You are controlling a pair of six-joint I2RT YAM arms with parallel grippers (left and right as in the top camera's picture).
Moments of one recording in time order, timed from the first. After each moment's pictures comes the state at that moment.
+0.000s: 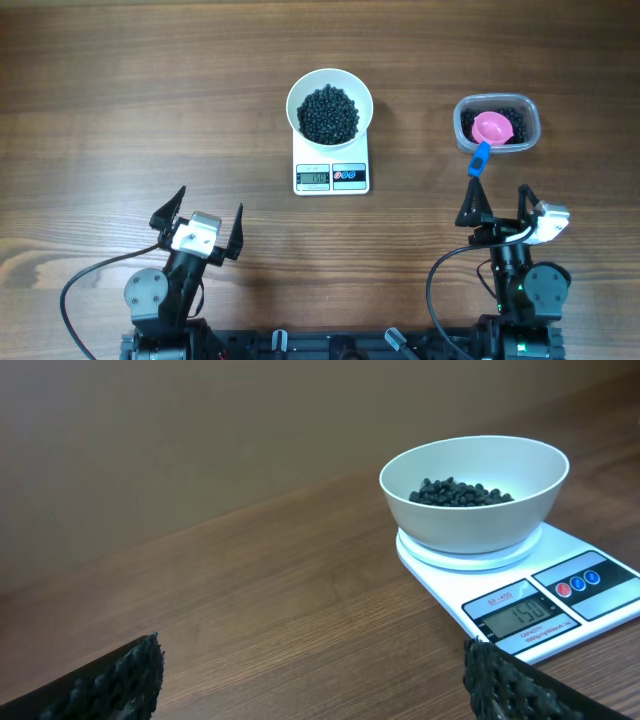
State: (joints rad) left arm 0.09 0.01 0.08 -0.20 0.33 0.30; right arm -0.07 0.04 0.01 0.00 -0.06 0.34
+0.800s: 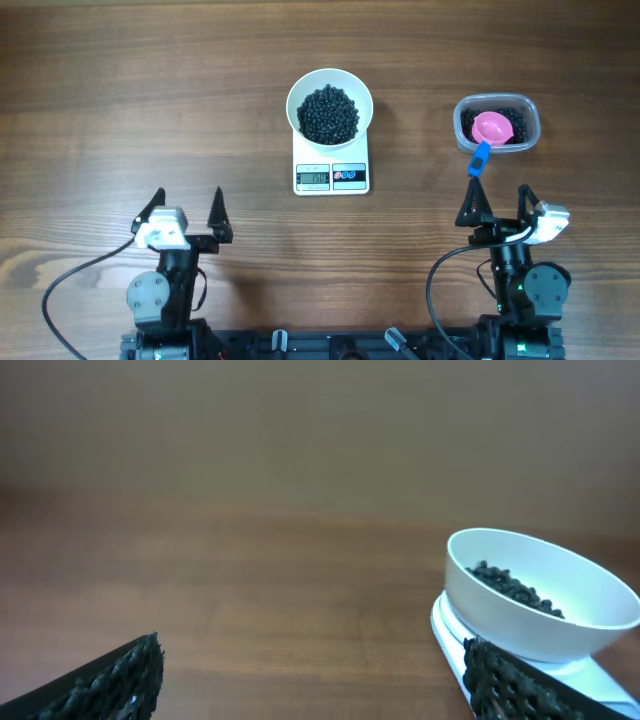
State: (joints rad) left arm 0.10 0.01 0.01 -0.06 0.14 -0.12; right arm -0.07 0.04 0.01 0.00 -0.06 0.34
